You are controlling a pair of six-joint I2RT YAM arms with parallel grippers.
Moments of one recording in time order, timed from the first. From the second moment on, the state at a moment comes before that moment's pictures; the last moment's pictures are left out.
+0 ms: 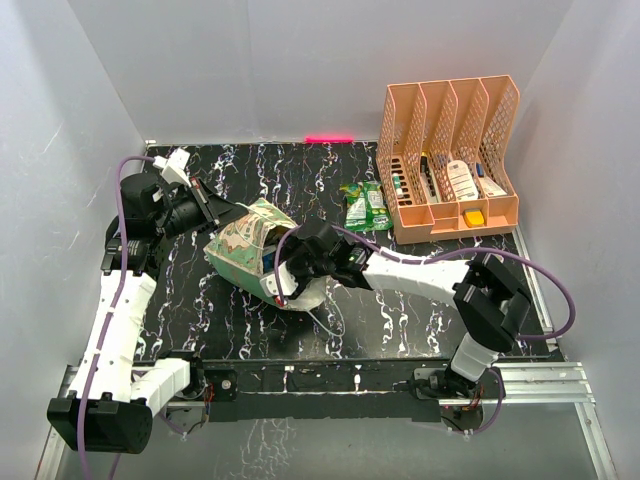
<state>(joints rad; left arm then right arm) -0.05 1.00 1.08 -0.47 0.71 -0.68 0.95 1.66 1.11 -0.06 -0.35 -1.28</state>
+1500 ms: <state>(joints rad) -0.05 1.00 1.08 -0.53 0.67 -0.64 0.95 0.76 0.95 -0.40 -0.05 -0.70</state>
